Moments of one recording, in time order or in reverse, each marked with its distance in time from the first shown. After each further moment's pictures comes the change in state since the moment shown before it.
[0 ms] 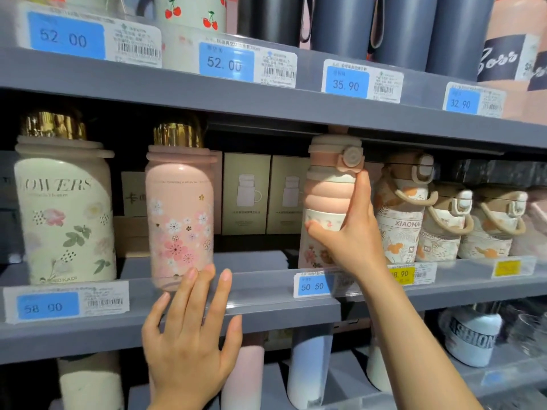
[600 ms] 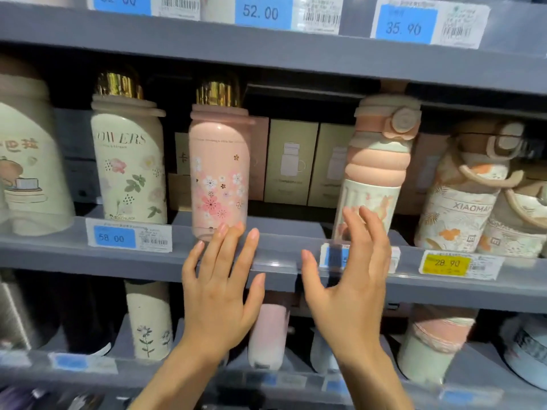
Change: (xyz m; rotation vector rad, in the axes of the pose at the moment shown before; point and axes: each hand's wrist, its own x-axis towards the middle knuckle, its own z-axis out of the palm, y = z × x) left_hand 0.002 0.010 -0.018 -0.019 -0.185 -0.097; right_hand -0.098 0.001 0.042 0.134 0.193 -0.291
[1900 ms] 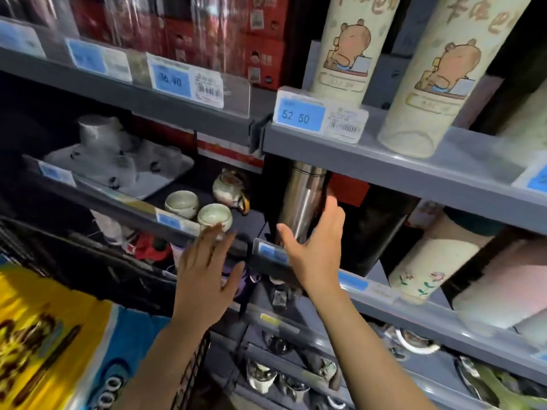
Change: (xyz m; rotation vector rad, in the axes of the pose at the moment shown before) left_hand -0.228 -0.418 -0.148 -0.009 -0.498 -0.435; right_hand -0.199 -0.269 0.341 0.131 -0.642 0.370
